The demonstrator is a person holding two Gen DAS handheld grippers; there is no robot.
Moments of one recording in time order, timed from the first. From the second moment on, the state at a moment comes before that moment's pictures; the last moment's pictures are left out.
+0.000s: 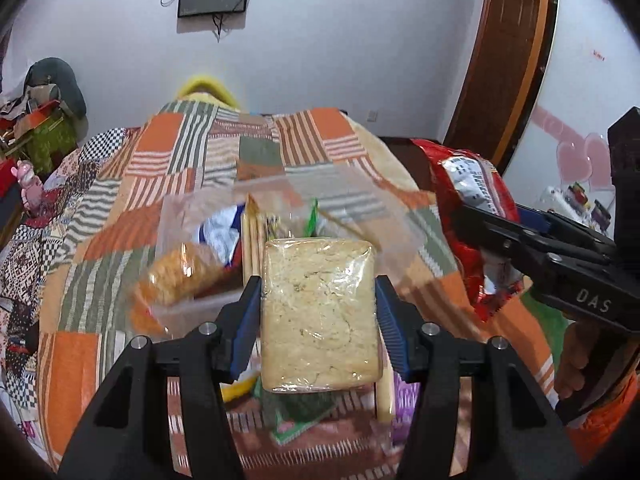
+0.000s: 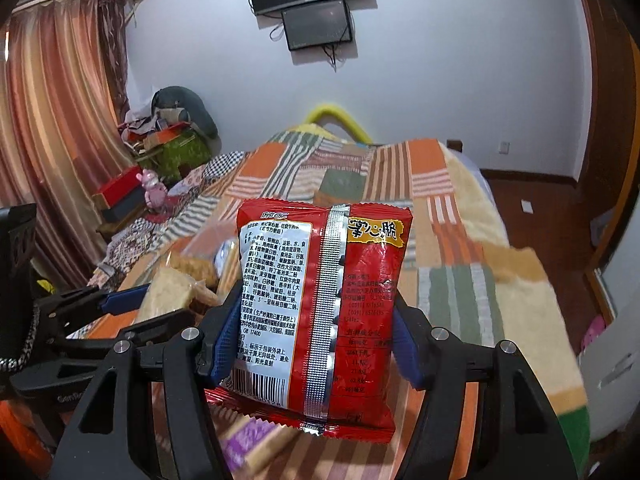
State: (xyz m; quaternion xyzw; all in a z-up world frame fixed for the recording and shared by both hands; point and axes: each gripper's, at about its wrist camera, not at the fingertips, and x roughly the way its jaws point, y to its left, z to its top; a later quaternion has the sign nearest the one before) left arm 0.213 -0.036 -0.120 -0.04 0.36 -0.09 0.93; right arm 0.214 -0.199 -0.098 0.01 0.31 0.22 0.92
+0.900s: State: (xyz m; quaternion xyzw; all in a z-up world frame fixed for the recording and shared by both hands) left arm 0.295 -0.023 -0.129 -0.05 0.35 -0.08 0.93; right arm 0.289 -0.163 -0.129 -0.01 0.37 0.23 0.90
